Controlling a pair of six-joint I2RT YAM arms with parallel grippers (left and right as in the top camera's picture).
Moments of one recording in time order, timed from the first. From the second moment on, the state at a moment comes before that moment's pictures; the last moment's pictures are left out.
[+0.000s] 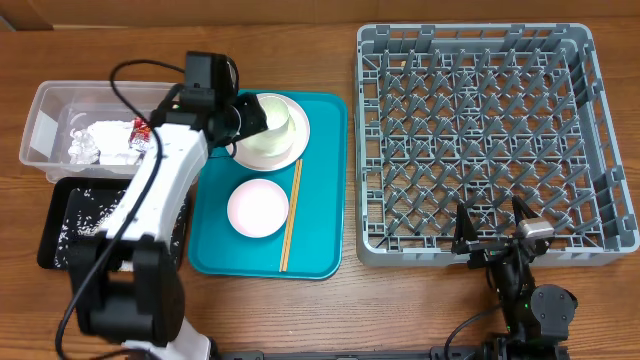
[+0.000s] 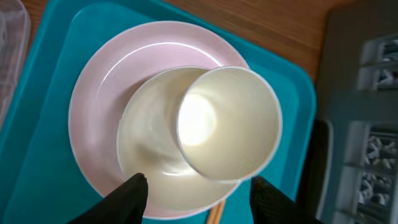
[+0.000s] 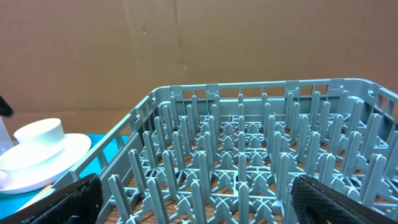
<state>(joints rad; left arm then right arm) -0.12 1.78 1.38 -0.62 0.17 -0.47 -0.08 0.01 0.02 -0.01 -0.23 0.10</state>
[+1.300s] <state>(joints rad) -0.06 1.89 1.52 -0.75 0.24 -0.50 -0.08 0.01 0.02 -0.01 -0.23 0.10</state>
